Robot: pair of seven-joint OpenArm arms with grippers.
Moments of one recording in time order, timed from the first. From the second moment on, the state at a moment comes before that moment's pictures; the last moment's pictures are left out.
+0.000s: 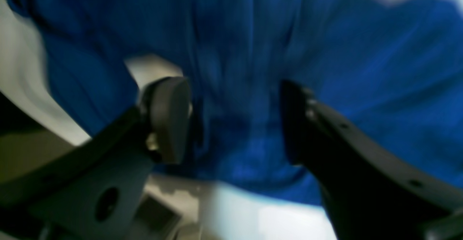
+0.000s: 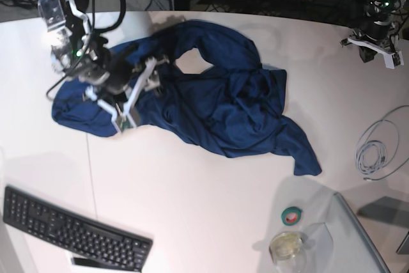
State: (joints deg) left arm 22.0 -10.0 -41.6 80.7 -13.4 -22.4 22.4; right arm -10.0 10.8 -13.7 99.9 19.6 9.7 -49.1
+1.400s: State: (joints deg) left arm 22.7 -10.1 -41.7 78.8 -13.4 -22.3 22.3; right arm 13.7 9.4 -10.0 86.9 19.4 9.4 -55.4
